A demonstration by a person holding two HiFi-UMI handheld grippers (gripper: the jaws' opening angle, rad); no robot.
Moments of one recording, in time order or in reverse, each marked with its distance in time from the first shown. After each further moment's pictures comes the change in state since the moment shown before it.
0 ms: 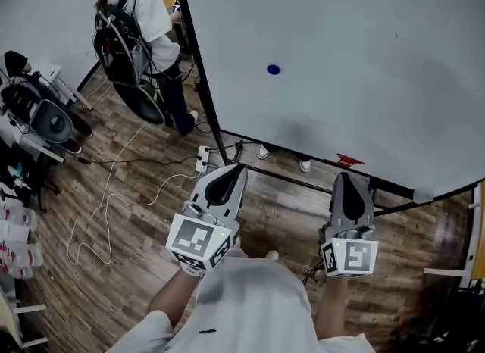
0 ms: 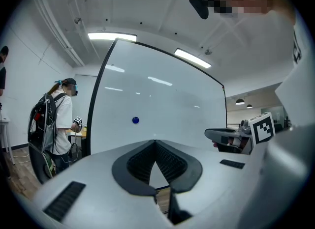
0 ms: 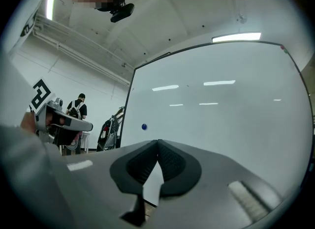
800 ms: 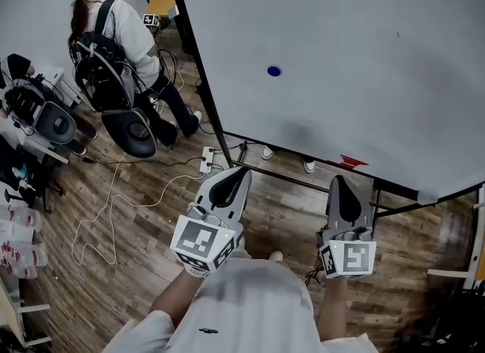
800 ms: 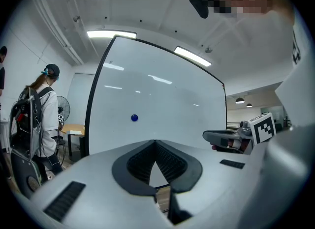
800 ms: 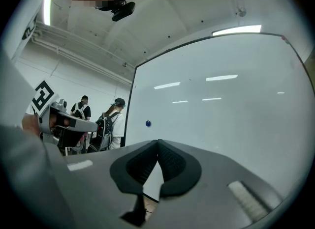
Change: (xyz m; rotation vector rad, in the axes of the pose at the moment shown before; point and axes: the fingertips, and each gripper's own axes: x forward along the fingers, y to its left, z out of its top) left arm 0.008 -0.003 -0.005 0.002 0.022 -0.004; right arm 0.006 0.009 -0.011 0.033 0.020 0.049
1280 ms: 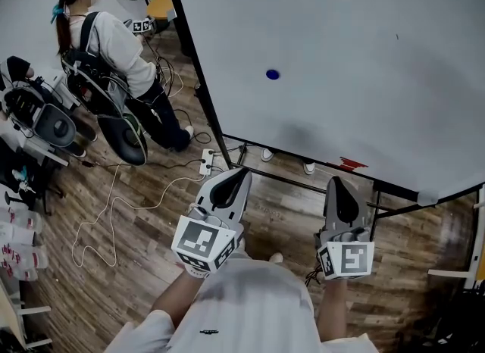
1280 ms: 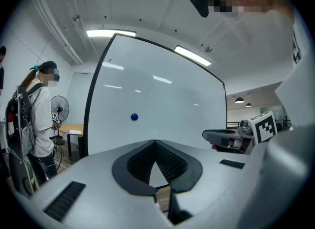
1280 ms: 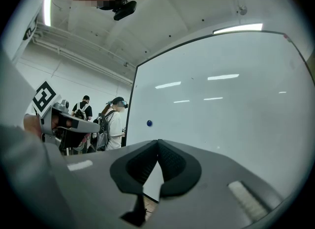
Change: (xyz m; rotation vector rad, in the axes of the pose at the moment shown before) left arm 0.006 0.003 -0.002 0.001 0.003 -0.004; right arm 0.006 0.004 -0.001 -0.003 0.003 0.015
